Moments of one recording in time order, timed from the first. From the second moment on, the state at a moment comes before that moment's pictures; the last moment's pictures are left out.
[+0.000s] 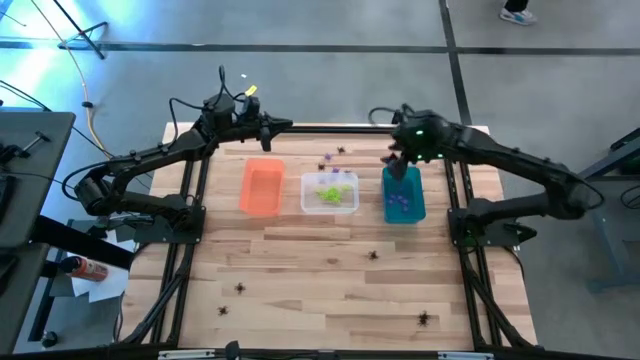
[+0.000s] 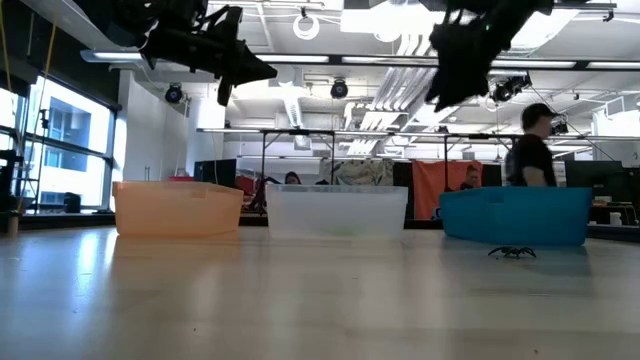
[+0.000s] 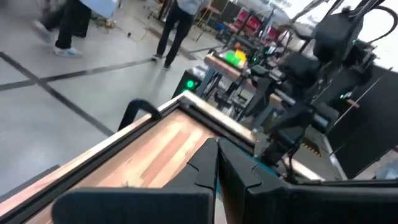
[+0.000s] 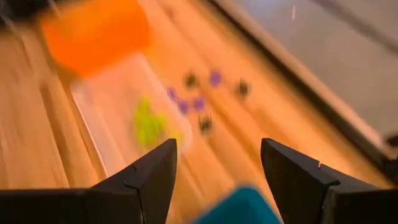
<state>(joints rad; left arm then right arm) 0.73 1.22 0.79 0.30 0.44 -0.39 -0.51 1.13 1.02 -0.68 -0.04 0.10</state>
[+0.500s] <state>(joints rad) 0.73 1.22 0.79 0.31 0.41 -0.41 -0.52 1.14 0.96 -0.44 -0.02 0.28</state>
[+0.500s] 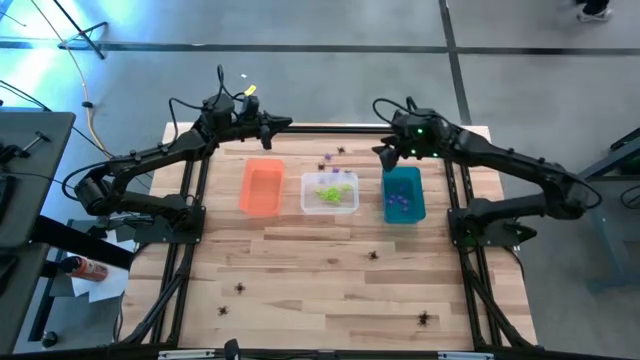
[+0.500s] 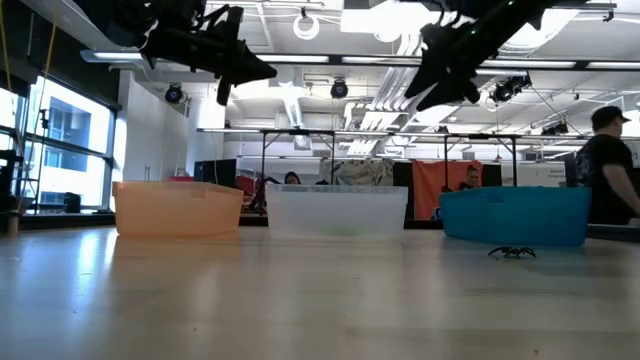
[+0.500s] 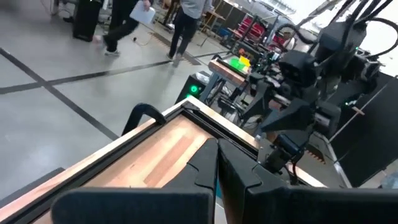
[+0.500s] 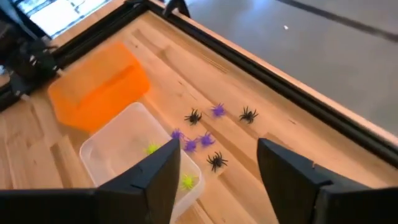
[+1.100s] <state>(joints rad) 0.90 1.25 0.79 0.23 0.54 -0.35 -0.59 1.82 1.32 -0.36 -0.19 0.53</state>
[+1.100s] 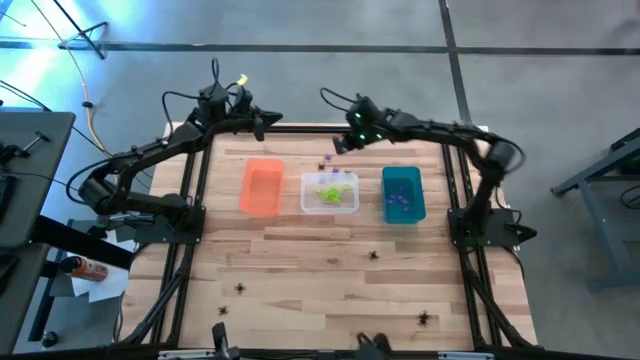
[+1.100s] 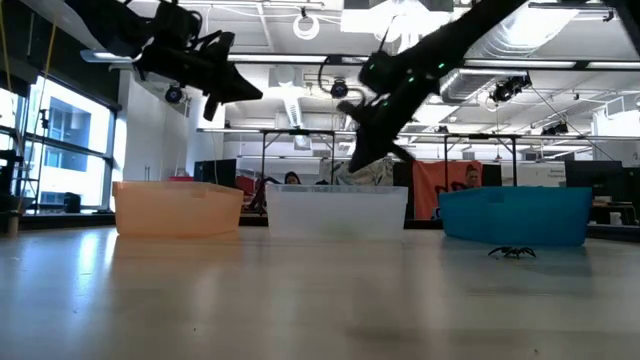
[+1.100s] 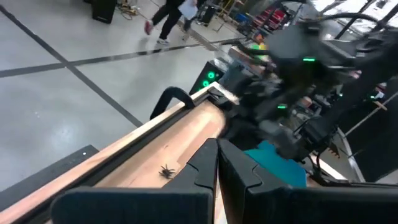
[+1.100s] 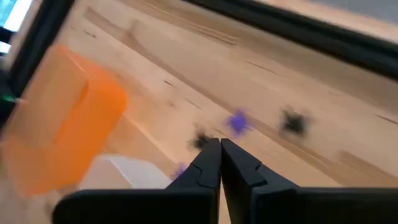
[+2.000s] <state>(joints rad) 0.94 1.25 0.79 0.22 0.67 -0.36 -0.62 2.39 1.95 -0.86 -0.28 0.63</state>
